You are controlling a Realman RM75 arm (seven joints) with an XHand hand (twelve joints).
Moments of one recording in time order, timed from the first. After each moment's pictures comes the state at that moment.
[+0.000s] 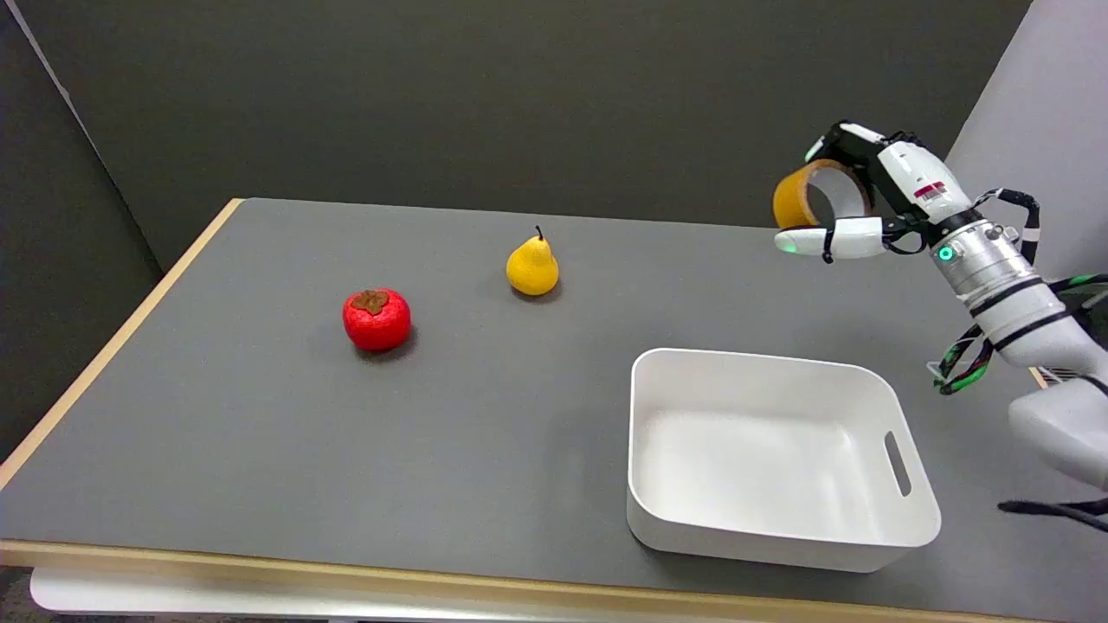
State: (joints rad) arm -0.11 -0.77 -1.37 1.27 0.28 0.58 0.97
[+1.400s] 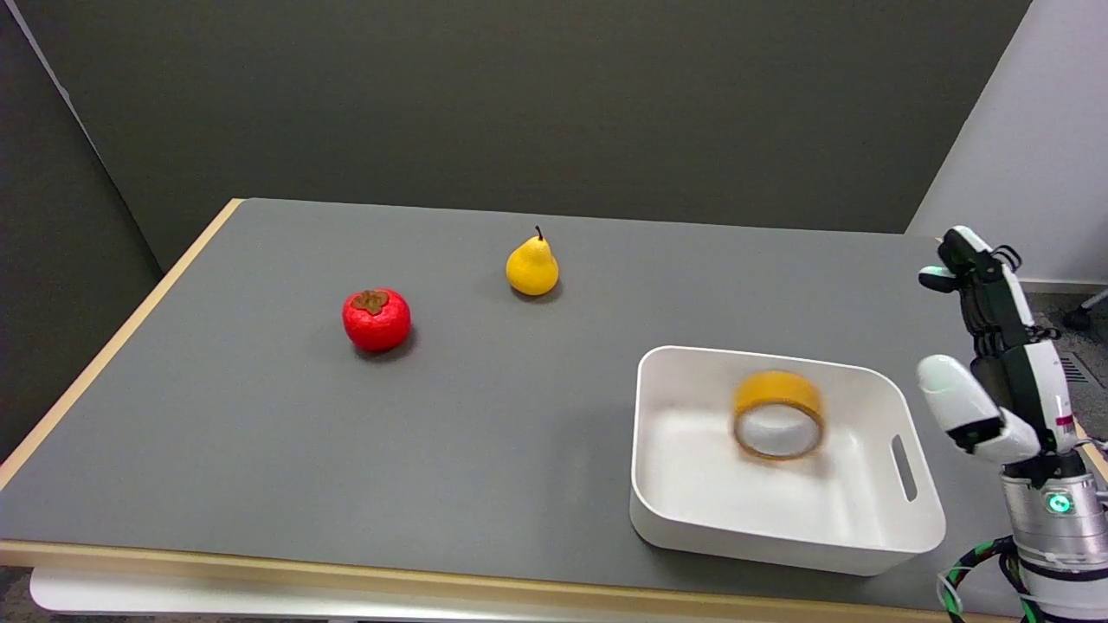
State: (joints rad) arm -0.51 -0.98 -1.66 1.10 0.71 1.59 1.14
